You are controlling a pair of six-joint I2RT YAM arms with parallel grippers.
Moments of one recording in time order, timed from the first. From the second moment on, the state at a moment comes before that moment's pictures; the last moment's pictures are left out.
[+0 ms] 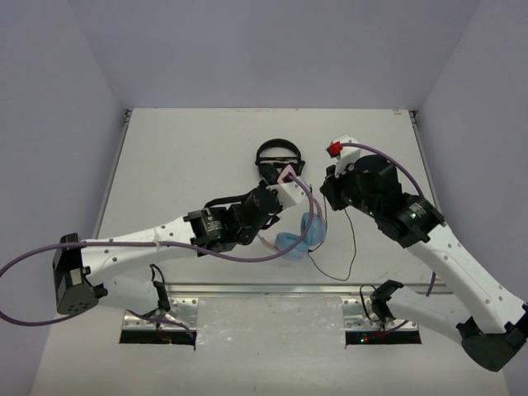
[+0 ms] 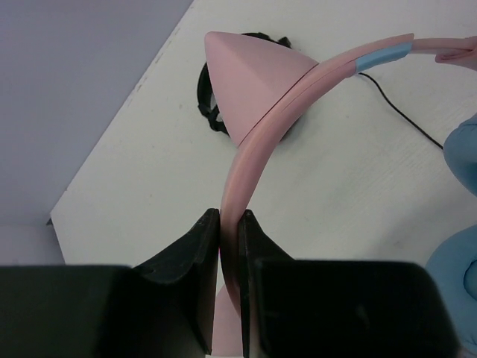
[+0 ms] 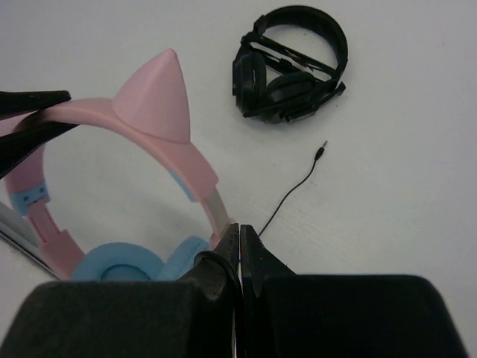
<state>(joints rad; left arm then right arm) -1.13 1.28 1.13 -0.35 -0.65 0.28 0.63 0.98 1.05 -0.60 0.08 0.07</state>
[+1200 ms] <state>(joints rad) -1.07 1.14 1.05 -0.37 -0.13 0.22 0.64 1.03 1.27 -0.83 -0.03 -0.22</state>
